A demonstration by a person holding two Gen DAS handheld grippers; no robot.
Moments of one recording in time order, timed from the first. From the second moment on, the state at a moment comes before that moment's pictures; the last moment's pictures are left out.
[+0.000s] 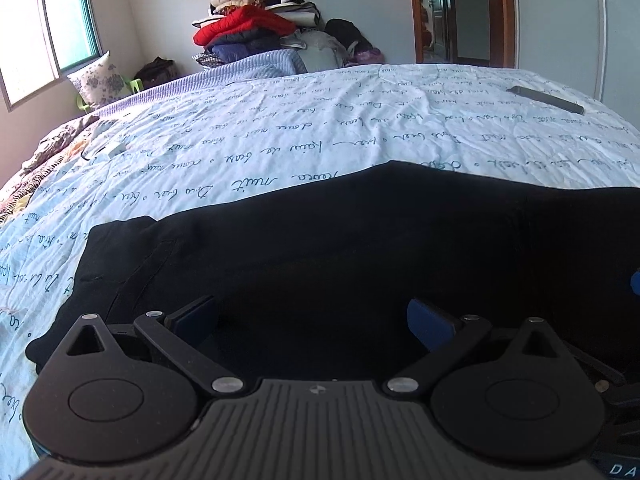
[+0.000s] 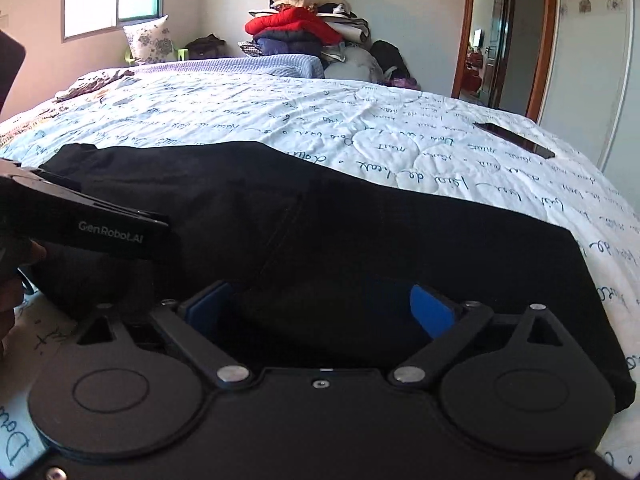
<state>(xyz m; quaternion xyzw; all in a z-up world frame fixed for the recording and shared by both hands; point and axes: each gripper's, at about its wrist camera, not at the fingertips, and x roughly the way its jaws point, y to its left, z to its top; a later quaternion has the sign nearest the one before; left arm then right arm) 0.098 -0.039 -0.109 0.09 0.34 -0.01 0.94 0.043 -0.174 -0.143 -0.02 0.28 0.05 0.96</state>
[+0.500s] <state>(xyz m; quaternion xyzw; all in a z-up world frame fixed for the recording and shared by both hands) 0.146 -0.141 -0.097 0.12 0.35 -0.16 0.92 0.100 -0.266 -0.137 -0.04 0.33 -0.07 0.94</state>
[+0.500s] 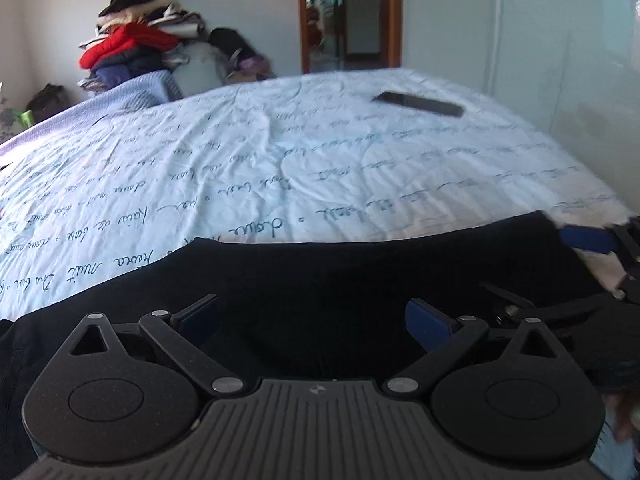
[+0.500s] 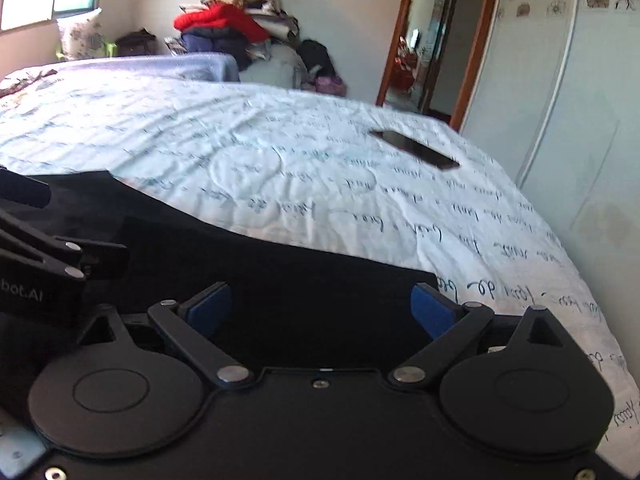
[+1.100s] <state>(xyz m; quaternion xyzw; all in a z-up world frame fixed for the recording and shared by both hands) 0.200 -0.128 -0.119 0.16 0.36 -0.06 0.92 0.124 -0.261 -0.140 -0.01 0.37 -0.02 0.93</state>
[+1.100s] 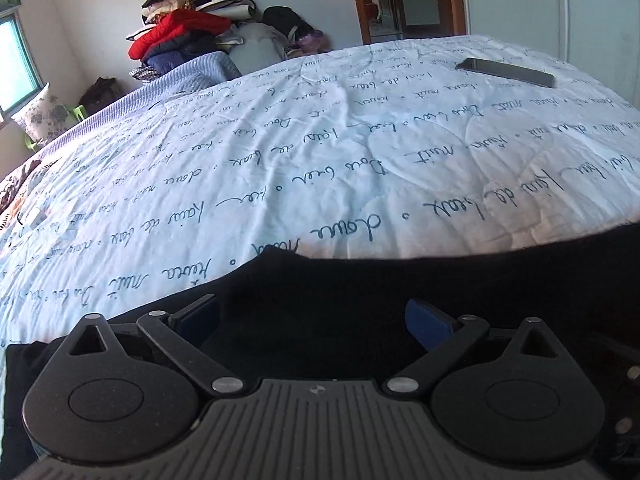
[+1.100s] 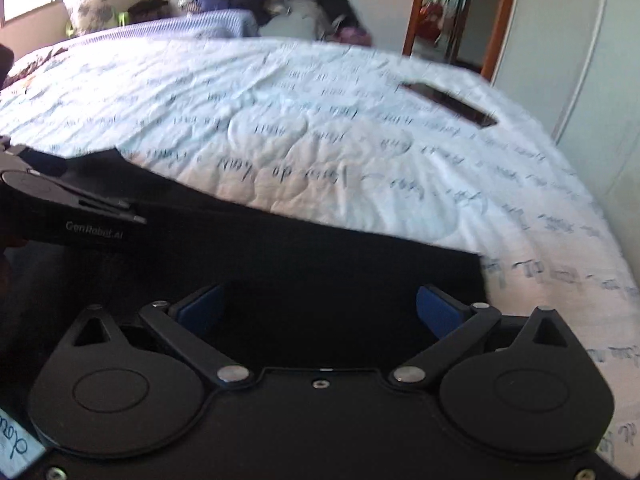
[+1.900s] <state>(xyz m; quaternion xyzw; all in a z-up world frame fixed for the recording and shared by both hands) 0.143 -0.085 -0.113 0.13 0.36 -0.02 0.92 0.075 -0.237 -0.144 0.00 0.35 -0.03 0.94</state>
